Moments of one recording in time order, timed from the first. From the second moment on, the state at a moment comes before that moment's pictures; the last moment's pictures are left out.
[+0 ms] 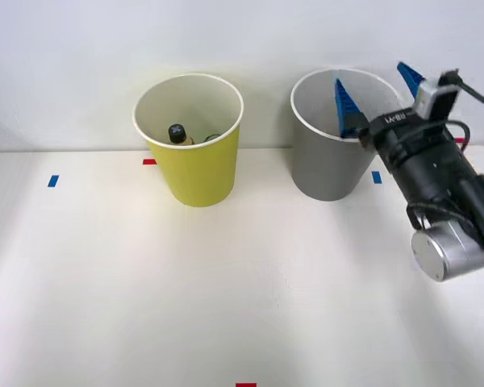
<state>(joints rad) -0.15 -0.48 0.15 -1.79 -0.33 -0.13 1.50</state>
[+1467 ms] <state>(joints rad) 0.69 -0.22 0.08 -2.07 -0.28 -0.31 1.52</state>
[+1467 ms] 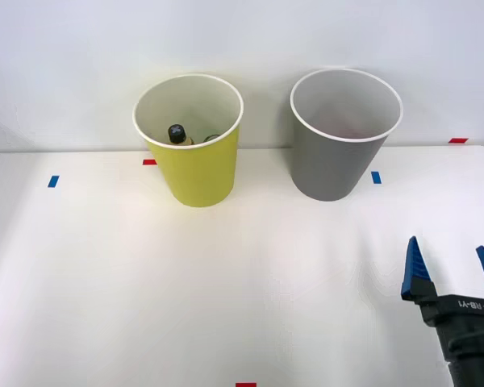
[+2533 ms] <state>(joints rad) 0.82 -0.13 0.07 -1.97 0.07 -0.47 1.15</state>
